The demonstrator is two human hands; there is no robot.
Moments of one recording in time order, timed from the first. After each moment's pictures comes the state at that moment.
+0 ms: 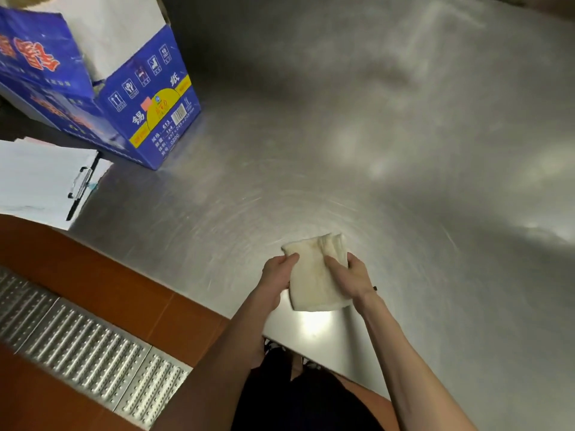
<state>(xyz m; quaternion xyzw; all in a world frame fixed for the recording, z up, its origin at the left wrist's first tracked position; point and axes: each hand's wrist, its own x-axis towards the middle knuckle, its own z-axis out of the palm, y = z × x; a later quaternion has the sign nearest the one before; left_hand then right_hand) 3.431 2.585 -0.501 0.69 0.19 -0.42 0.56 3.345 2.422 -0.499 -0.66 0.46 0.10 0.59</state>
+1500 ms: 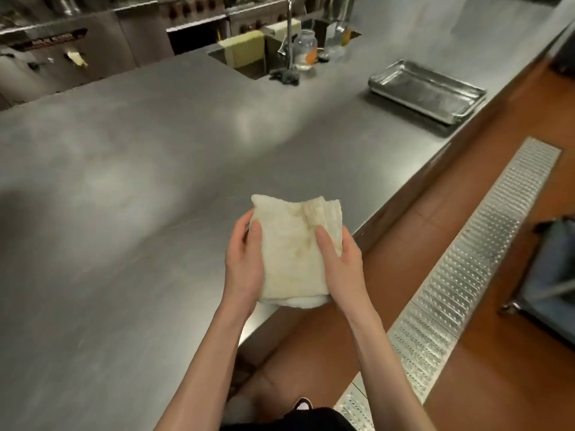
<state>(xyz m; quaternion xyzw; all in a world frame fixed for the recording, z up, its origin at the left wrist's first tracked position) 3.029 2.363 -0.304 0.56 -0.39 -0.47 0.56 2.870 2.377 -0.305 -0.42 0.54 -0.55 0.48</state>
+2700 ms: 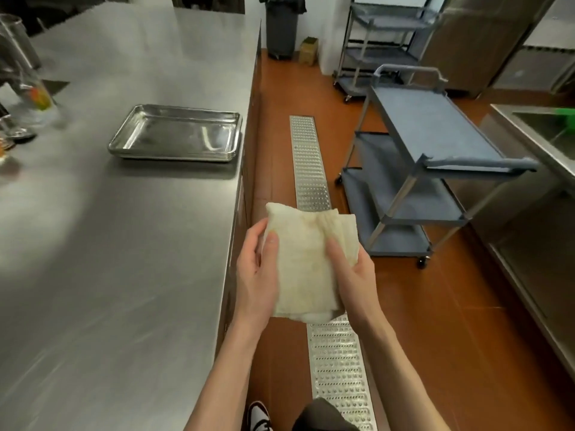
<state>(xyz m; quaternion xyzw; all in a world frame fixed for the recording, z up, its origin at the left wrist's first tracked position) 2.608 2.113 -0.311 0.27 -0.59 -0.66 0.38 2.517 2.243 -0.286 -0.14 0.67 -0.69 0.22</state>
